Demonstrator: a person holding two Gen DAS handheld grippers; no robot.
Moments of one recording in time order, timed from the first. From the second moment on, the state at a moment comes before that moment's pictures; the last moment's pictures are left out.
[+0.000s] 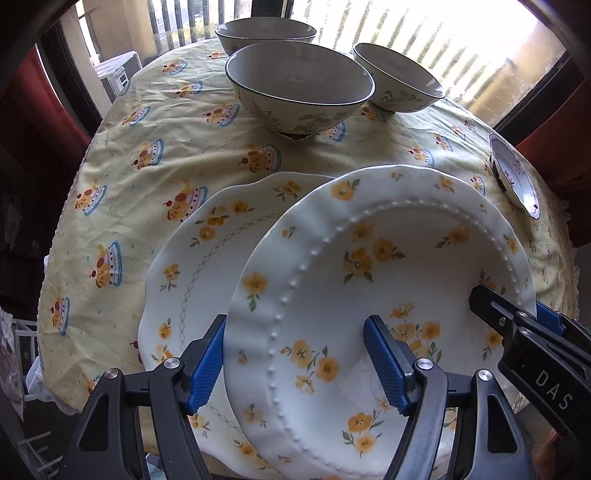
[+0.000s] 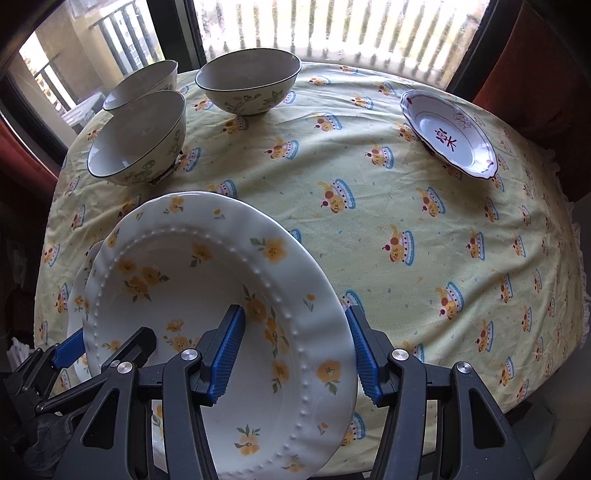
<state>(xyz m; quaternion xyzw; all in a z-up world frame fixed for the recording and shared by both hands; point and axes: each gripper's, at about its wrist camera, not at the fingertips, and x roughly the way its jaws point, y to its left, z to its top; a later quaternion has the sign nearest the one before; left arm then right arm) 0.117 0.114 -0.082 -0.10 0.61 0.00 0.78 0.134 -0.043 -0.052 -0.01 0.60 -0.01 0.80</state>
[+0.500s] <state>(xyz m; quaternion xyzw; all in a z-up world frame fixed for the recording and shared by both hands) 0.125 0.122 -0.101 -0.11 0.63 0.01 0.77 0.151 -0.022 -0.069 -0.05 0.62 0.00 0.78</state>
